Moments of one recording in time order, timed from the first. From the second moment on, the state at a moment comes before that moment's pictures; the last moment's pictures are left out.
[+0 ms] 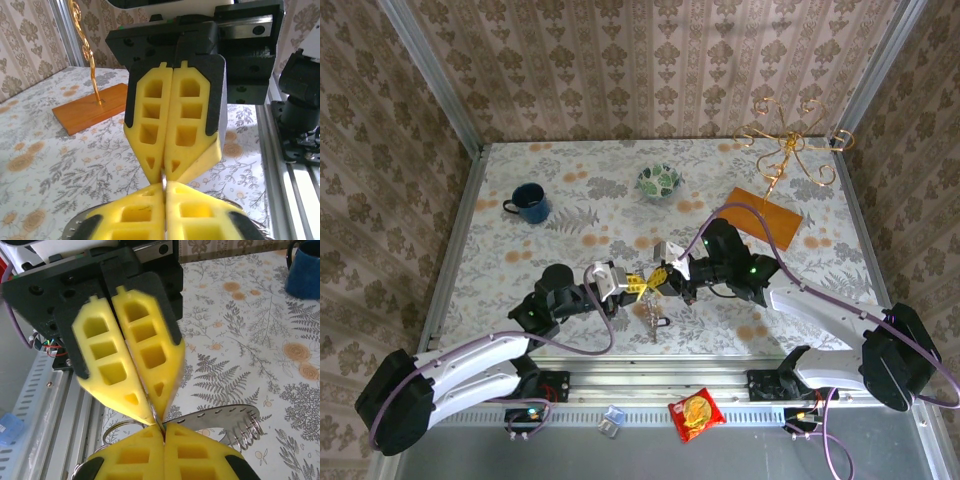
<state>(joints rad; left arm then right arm) -0.83 0.91 0.30 0.46 0.52 0.12 0.69 1.23 0.76 -0.11 -0.70 -0.34</state>
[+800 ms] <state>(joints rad) -0.83 0.90 0.41 0.17 0.47 0.26 0.83 1.32 1.06 -0.59 -0.39 -0.65</state>
